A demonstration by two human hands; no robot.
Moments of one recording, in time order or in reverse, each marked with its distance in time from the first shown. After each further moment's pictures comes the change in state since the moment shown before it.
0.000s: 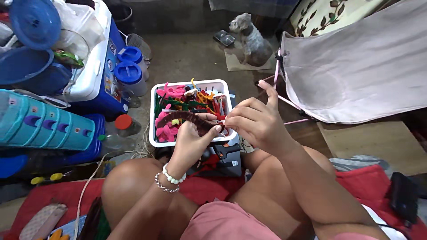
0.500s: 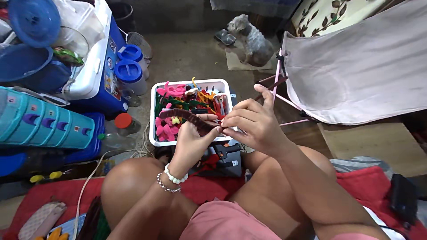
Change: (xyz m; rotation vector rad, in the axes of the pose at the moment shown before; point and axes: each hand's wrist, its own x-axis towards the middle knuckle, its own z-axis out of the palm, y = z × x) left_hand 0.000 -0.003 0.002 -0.024 0.021 -0.033; right_hand 0.000 -0.002 0.009 0.089 -0.012 0.021
